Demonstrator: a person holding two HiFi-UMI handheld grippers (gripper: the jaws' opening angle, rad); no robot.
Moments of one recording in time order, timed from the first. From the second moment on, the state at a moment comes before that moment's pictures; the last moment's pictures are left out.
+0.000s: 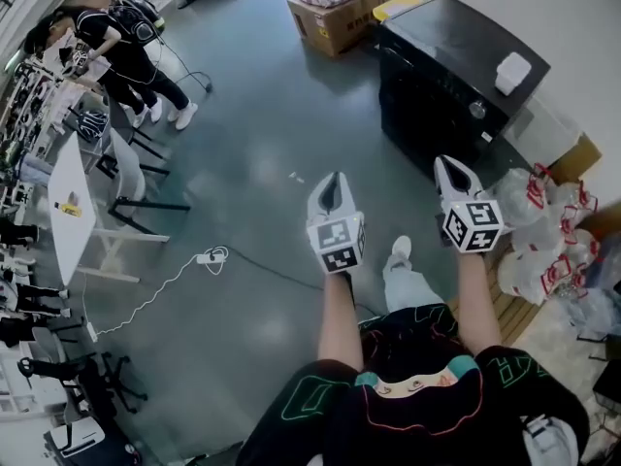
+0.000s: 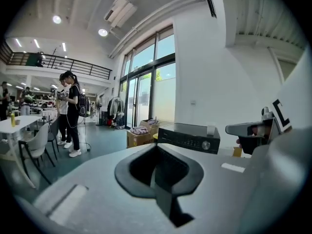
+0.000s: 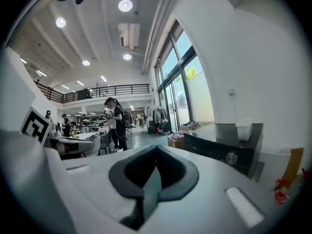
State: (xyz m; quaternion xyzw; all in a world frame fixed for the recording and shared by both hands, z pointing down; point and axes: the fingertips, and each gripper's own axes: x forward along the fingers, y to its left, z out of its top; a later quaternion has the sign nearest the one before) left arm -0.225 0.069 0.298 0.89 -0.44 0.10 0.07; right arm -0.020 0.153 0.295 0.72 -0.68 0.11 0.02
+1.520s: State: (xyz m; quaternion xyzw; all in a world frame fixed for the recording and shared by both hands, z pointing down) left arm 0.136 -0.232 0.331 0.96 -0.23 0.15 0.04; right arm 0.311 -0.076 0.298 0.85 -0.51 0.12 -0.06
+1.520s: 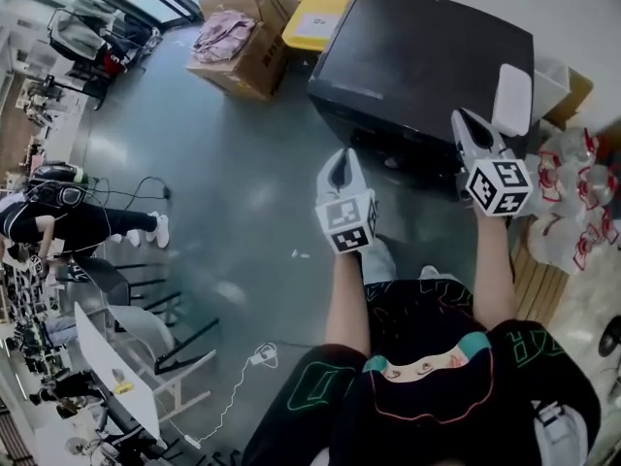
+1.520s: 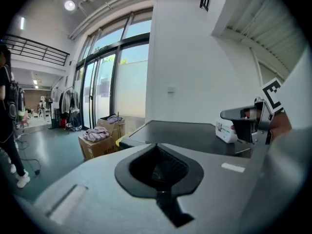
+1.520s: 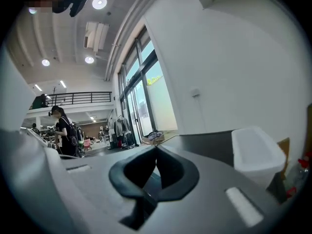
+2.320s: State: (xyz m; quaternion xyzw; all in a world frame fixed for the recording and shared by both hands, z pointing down) left arm 0.176 -0.305 0.525 0.94 -0.05 0.31 0.12; right arm 0.241 -0.150 0.470 0.82 -0.47 0.29 0.09
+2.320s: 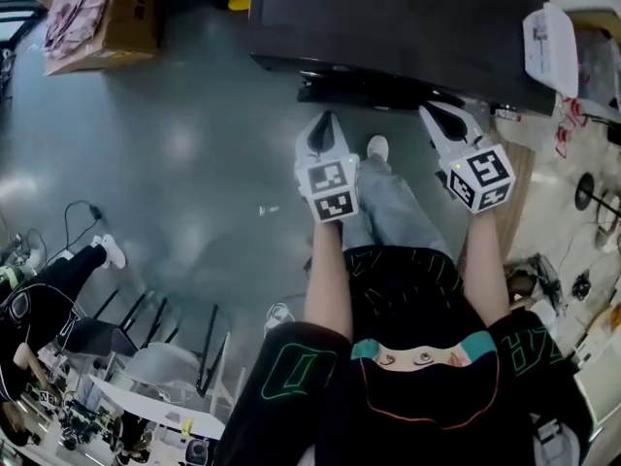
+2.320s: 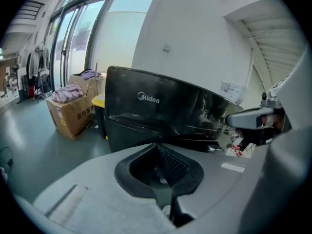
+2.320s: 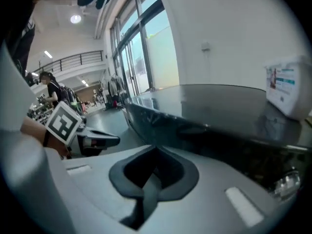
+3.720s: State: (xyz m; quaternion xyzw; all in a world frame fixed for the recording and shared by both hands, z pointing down) left arm 0.199 -0.307 0.674 0.86 0.18 0.45 -0.15; right arm 0.228 -0.158 0.576 0.66 -0.48 0.35 0.46
